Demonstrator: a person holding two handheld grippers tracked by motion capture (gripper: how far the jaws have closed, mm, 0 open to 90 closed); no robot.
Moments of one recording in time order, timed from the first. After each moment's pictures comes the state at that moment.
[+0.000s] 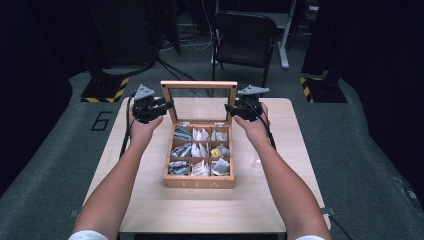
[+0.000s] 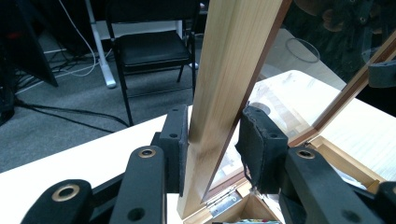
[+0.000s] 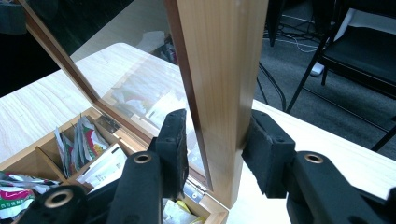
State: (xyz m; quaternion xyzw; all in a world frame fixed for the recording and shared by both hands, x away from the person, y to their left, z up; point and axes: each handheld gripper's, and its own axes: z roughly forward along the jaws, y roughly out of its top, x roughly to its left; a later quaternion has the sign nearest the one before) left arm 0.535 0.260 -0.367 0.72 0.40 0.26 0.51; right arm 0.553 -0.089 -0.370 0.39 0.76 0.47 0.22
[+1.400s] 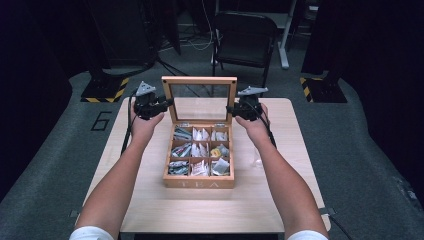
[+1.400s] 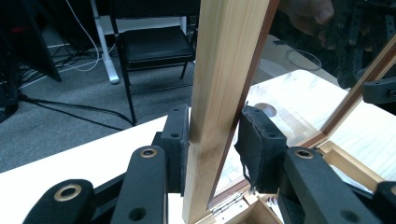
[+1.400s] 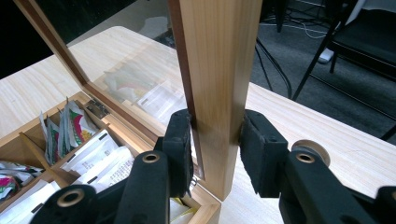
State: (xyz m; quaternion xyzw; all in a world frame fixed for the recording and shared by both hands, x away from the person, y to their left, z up) left arm 0.546 0.258 -0.365 0.72 0.41 0.26 0.50; right arm 0.568 -0.094 -0.384 0.39 0.78 0.45 0.20
